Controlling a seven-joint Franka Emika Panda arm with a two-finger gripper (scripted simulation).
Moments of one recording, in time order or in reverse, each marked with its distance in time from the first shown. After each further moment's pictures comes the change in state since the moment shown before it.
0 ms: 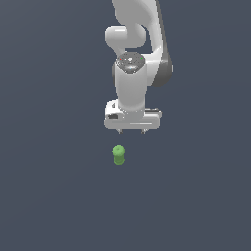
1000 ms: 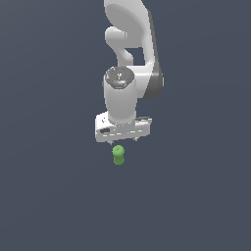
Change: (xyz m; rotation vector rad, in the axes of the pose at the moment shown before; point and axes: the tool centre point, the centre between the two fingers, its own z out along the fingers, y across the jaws) arm 0.033 0.034 0.019 -0.031 -0.001 -0.206
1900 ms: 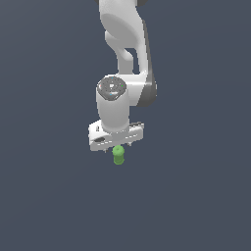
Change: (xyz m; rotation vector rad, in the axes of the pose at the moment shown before) arm 0.013 0.026 0.017 -0.019 -0.003 -0.128
